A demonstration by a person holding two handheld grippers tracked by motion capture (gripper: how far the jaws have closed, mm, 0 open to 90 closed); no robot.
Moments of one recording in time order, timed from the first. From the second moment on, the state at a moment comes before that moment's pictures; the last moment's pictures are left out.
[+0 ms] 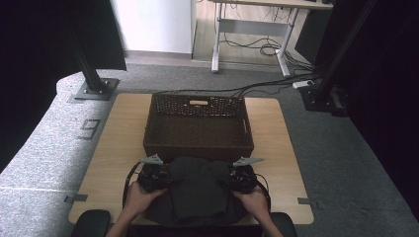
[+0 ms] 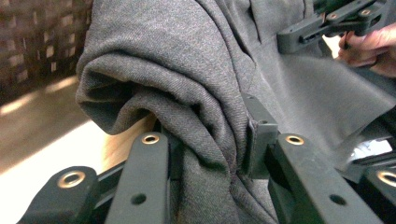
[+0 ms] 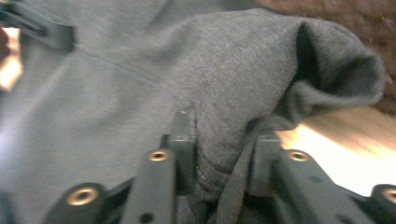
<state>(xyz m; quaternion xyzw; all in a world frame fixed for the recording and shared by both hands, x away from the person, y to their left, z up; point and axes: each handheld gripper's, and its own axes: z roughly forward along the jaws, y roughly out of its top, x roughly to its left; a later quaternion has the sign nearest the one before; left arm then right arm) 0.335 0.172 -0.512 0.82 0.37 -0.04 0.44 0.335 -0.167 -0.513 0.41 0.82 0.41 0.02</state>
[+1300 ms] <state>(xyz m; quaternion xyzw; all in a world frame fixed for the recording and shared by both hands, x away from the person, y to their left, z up) 0.335 0.178 -0.493 0.79 0.35 -0.05 0.50 0.330 -0.163 -0.495 0.39 0.79 0.46 -0.02</state>
